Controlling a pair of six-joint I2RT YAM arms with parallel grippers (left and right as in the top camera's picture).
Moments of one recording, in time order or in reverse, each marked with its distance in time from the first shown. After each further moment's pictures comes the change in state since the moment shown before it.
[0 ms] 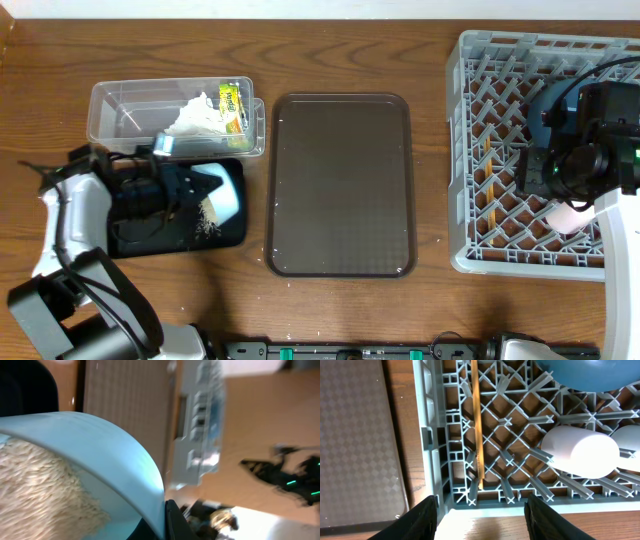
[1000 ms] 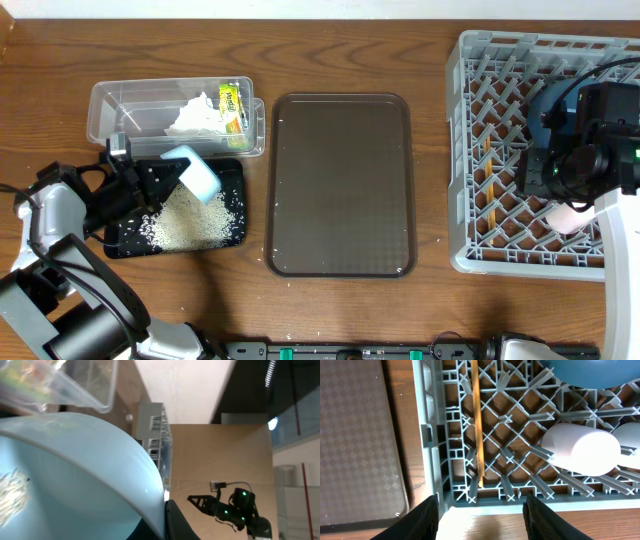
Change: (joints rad) left arm 0.148 0.073 0.000 0.085 0.270 -0.061; right arm 0.000 0.000 0.000 -0.010 0.000 0.000
